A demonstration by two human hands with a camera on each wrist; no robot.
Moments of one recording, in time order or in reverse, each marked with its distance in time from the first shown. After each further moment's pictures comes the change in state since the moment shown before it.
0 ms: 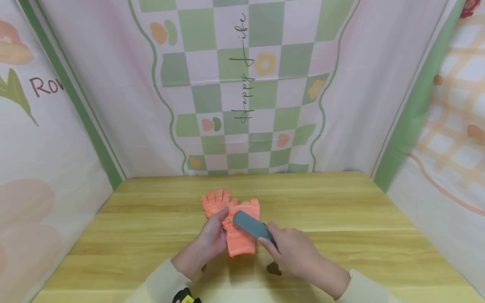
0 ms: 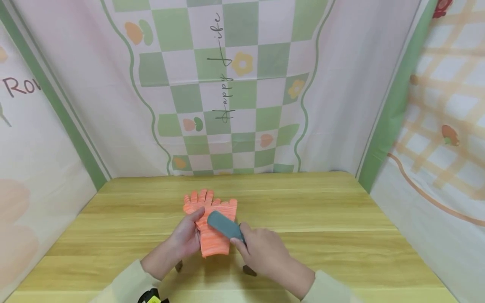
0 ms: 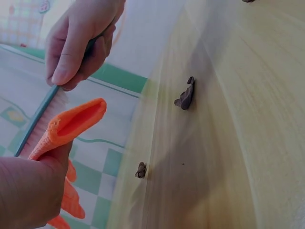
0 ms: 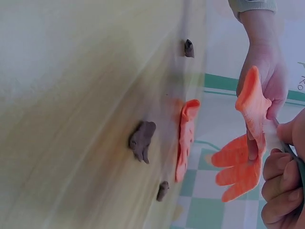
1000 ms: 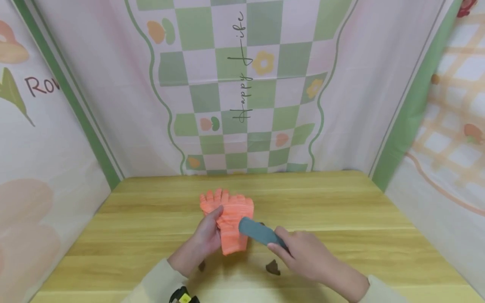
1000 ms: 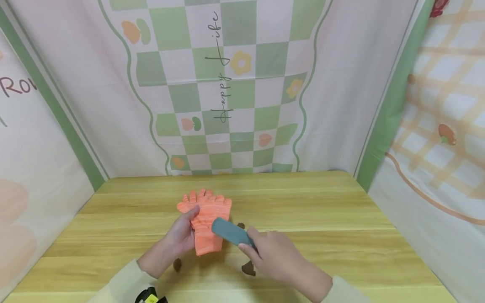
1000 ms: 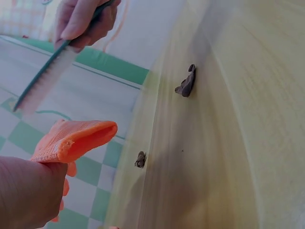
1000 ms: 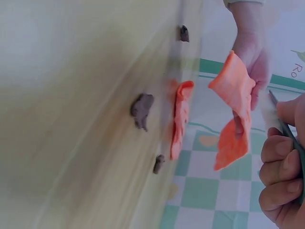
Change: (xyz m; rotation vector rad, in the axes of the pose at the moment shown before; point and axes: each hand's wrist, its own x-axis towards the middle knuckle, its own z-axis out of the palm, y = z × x) left_hand 0.004 0.004 -0.007 0.034 0.014 0.008; right_hand -0.019 0.012 -0.013 0.053 -0.011 -0.080
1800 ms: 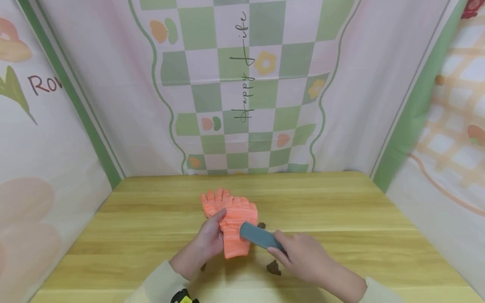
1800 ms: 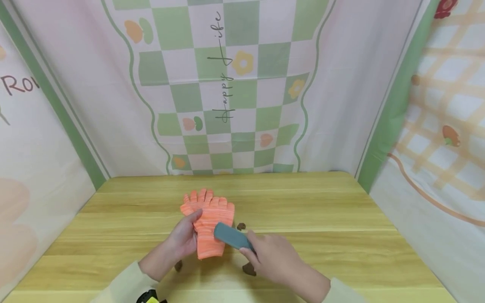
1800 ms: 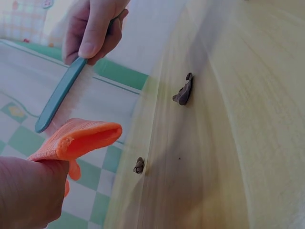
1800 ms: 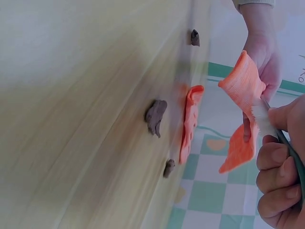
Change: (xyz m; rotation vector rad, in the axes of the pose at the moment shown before) left_hand -0.007 -0.004 0.002 0.025 0.017 -0.015; right_hand 0.000 0.001 0.008 -0.090 0.004 -0.025
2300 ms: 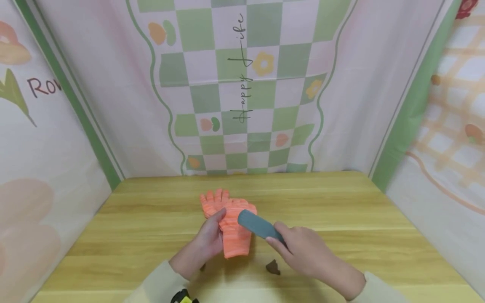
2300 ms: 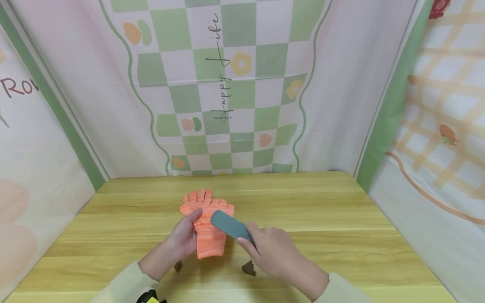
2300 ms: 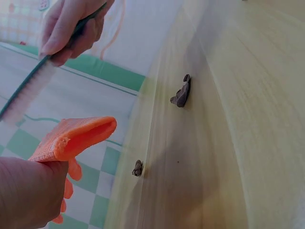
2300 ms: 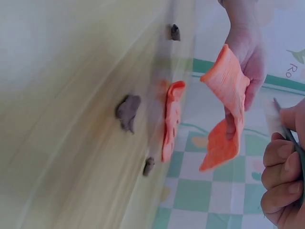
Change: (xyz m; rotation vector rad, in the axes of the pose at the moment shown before) left_hand -0.001 0.000 0.003 -0.028 -0.018 -0.016; right_hand 0.007 -0.003 -0.014 0.062 0.027 0.054
